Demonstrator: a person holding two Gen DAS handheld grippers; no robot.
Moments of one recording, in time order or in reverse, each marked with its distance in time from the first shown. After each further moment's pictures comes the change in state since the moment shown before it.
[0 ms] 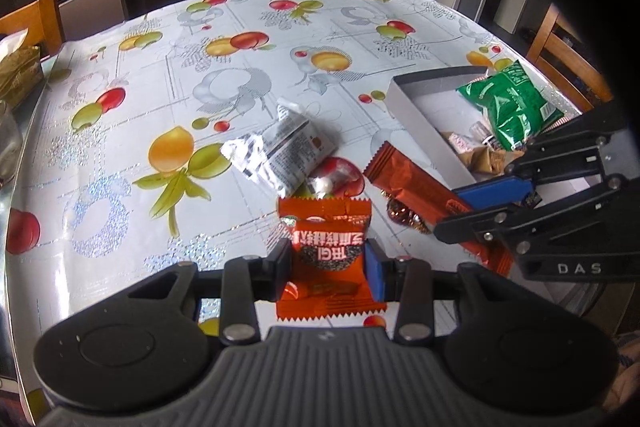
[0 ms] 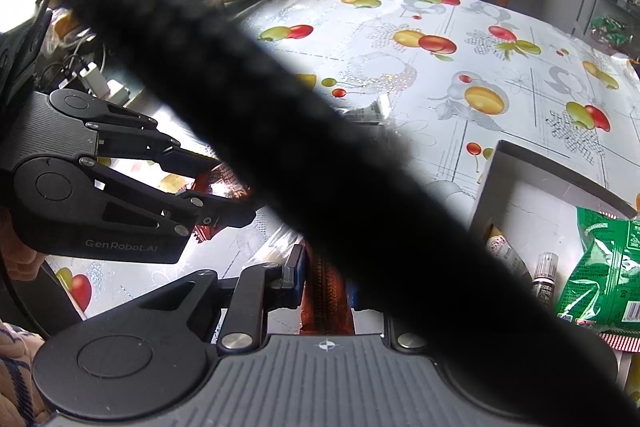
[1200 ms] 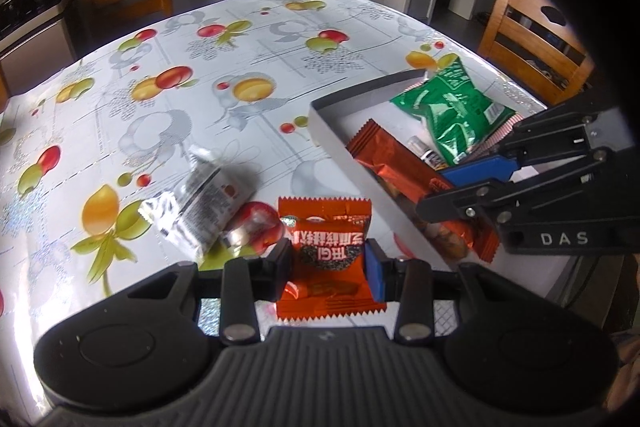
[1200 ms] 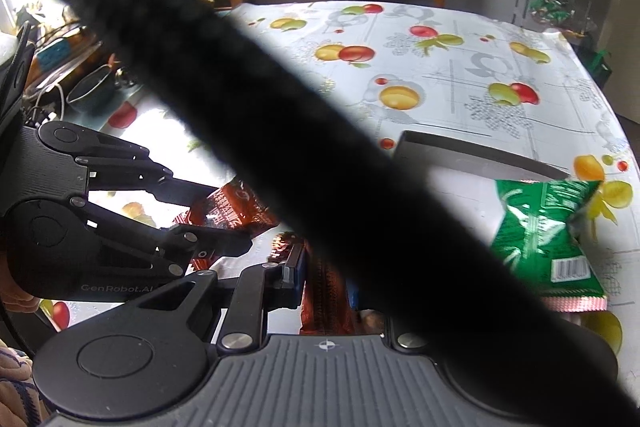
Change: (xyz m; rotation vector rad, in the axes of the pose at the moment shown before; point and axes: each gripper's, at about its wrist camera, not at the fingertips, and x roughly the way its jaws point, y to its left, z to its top) left arm 0.020 -0.060 0.035 0.137 -0.013 -0.093; right arm -0.033 -0.052 -0.018 0.141 -0.068 -0.092
